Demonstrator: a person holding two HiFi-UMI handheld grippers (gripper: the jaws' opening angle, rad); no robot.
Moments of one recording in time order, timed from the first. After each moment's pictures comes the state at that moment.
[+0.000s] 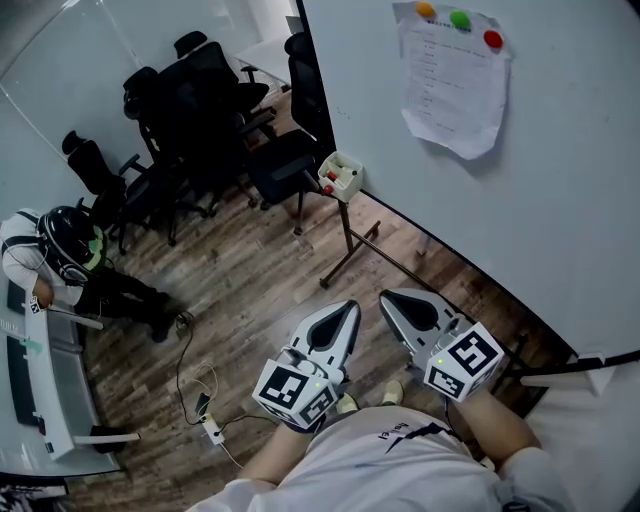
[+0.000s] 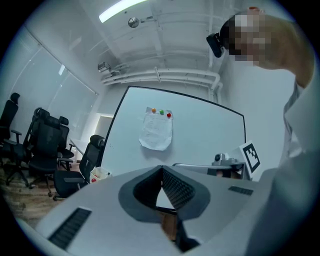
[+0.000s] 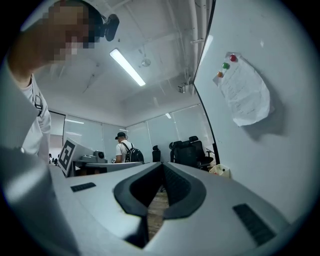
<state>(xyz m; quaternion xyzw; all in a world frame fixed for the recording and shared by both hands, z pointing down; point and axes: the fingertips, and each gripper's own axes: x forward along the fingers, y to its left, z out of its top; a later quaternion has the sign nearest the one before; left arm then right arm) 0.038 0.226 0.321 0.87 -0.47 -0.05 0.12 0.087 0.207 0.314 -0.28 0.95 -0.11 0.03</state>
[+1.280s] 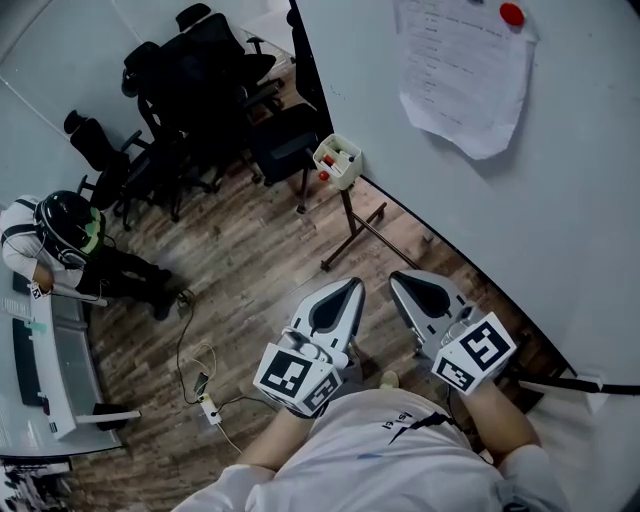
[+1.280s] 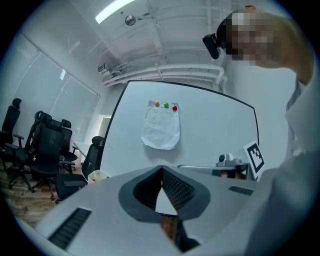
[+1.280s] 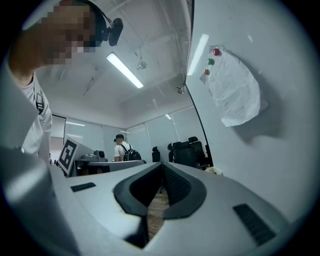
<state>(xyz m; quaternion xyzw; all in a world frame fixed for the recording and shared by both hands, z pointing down) 0.075 0.152 0.332 0.86 -0.50 -0.04 0.11 0.129 0.136 0.328 -0.26 0.96 -0.11 0.03</state>
